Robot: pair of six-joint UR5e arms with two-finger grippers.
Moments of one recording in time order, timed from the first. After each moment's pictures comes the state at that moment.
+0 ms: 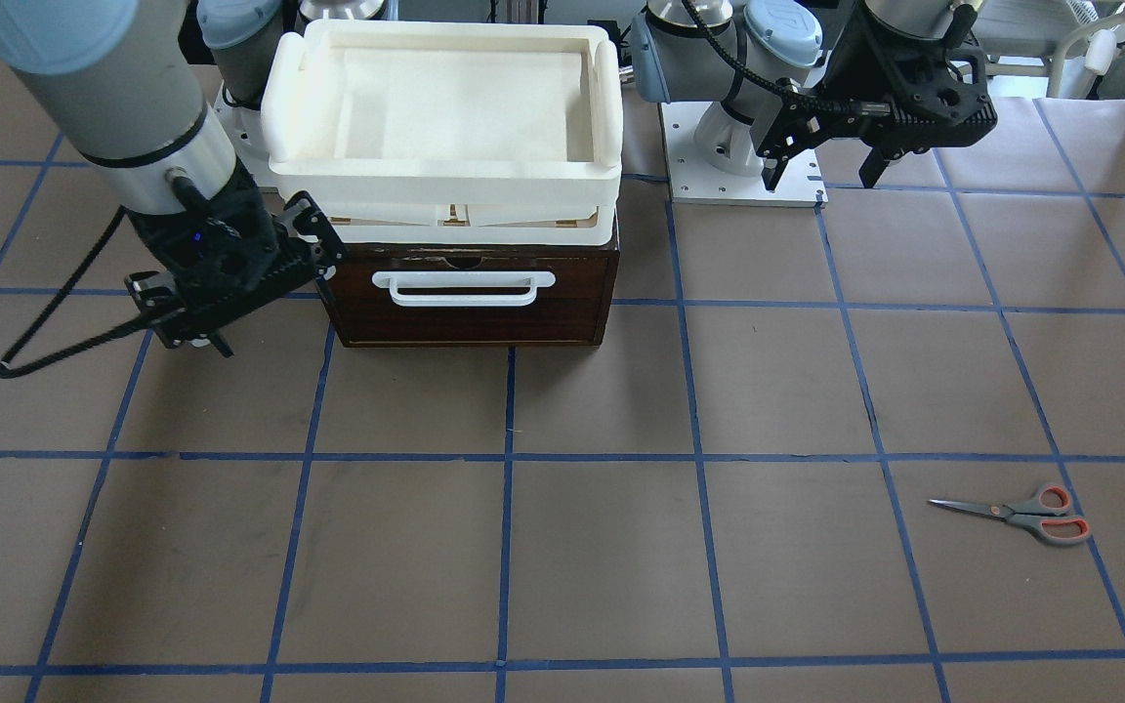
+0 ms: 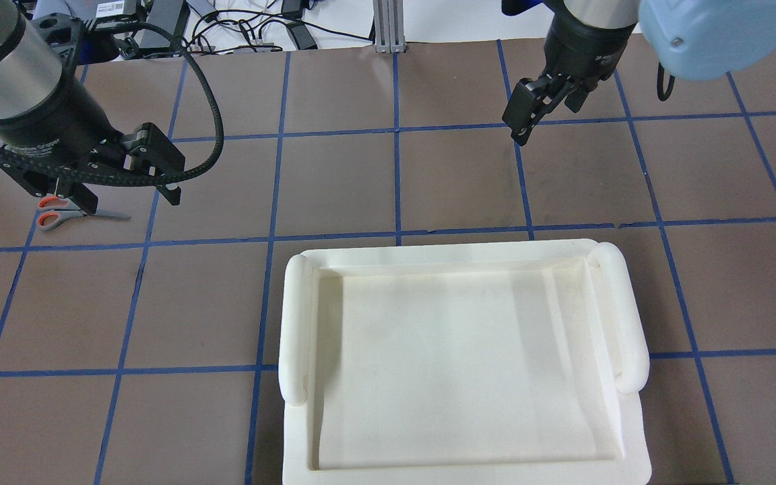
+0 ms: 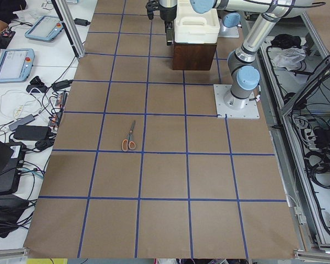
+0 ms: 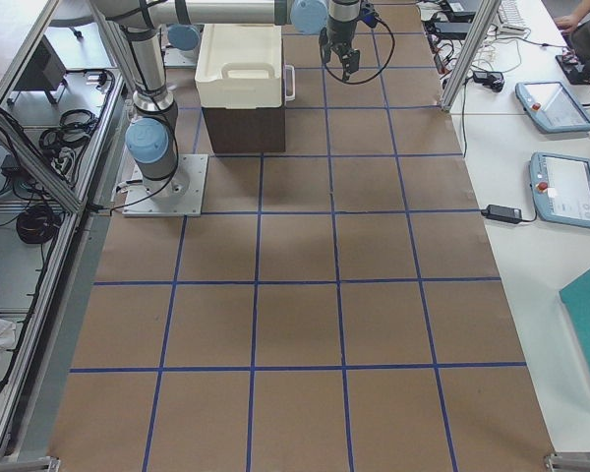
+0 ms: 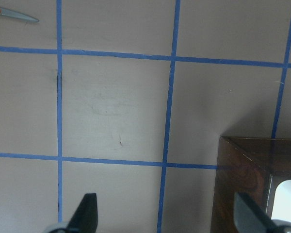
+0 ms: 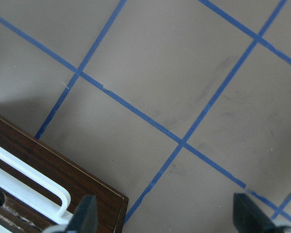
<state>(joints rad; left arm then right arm) -1.49 -1.43 -1.62 -1.70 1.57 0.00 1.65 -1.40 1.46 -1.63 -1.52 -0.60</state>
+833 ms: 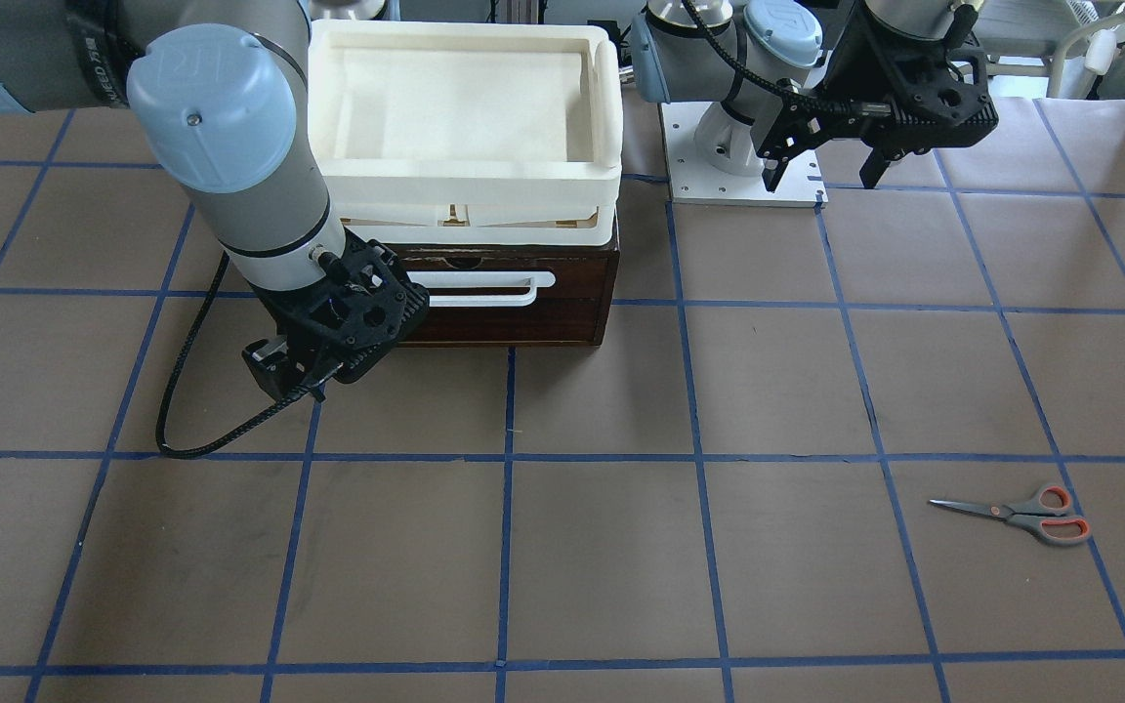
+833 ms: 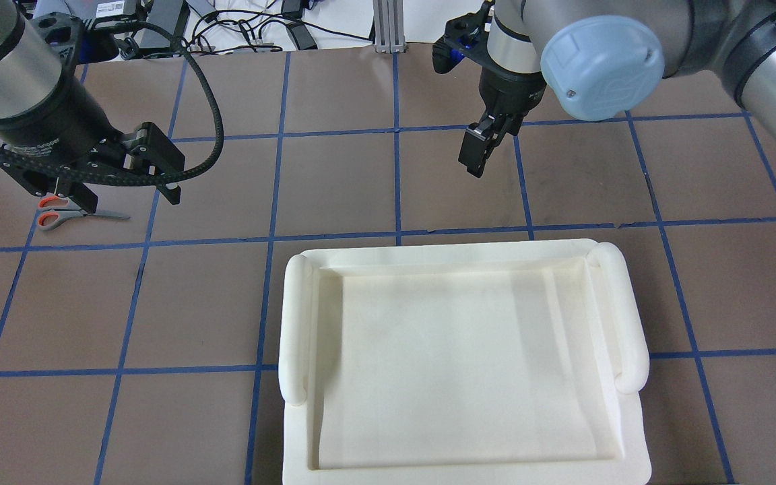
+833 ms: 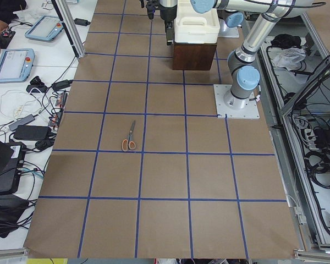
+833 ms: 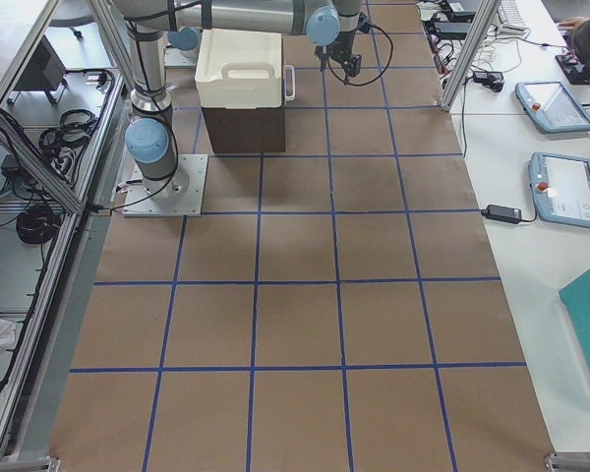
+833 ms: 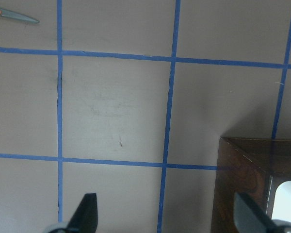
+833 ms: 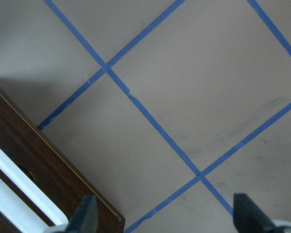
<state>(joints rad) -1.49 -1.42 -1.62 -1.69 1.57 0.00 1.73 -1.32 1.50 -1.71 -1.53 -0.69</state>
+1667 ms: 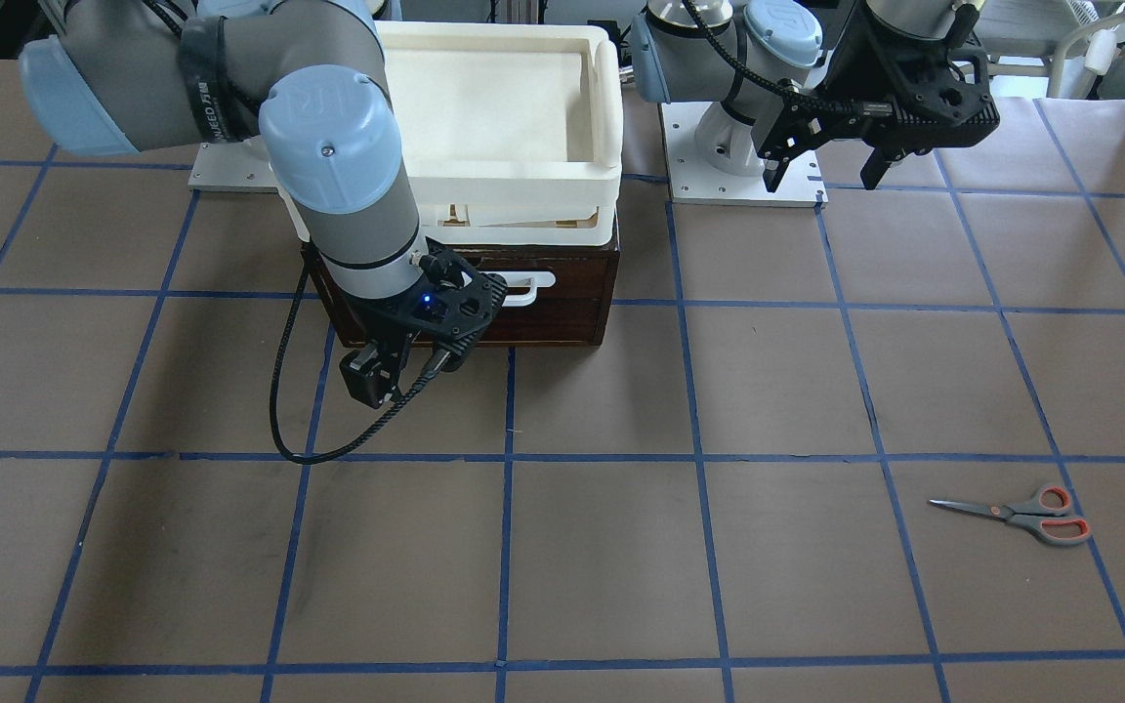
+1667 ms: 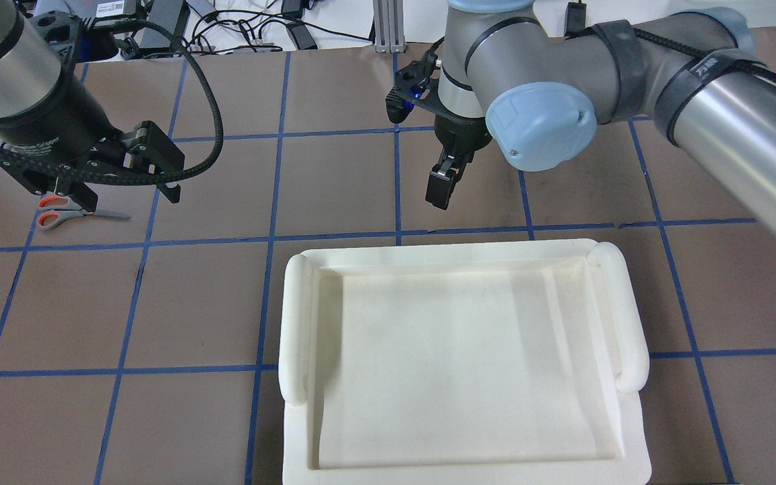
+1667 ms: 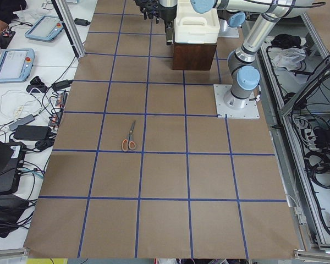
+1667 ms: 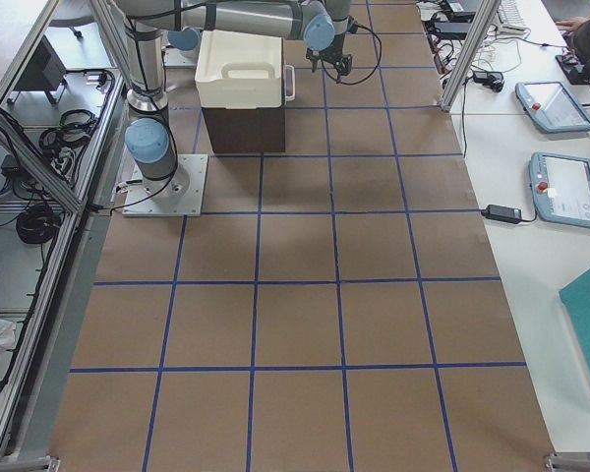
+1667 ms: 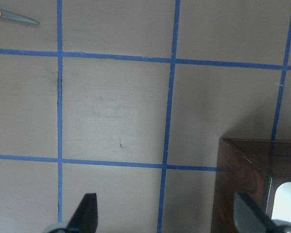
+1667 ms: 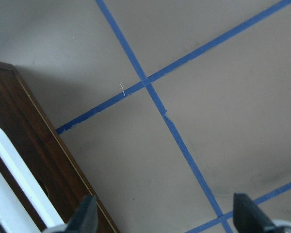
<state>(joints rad) -1.49 -1.43 -1.62 -1.69 1.57 0.00 1.83 -1.30 1.57 -1.81 -1.52 -0.89</state>
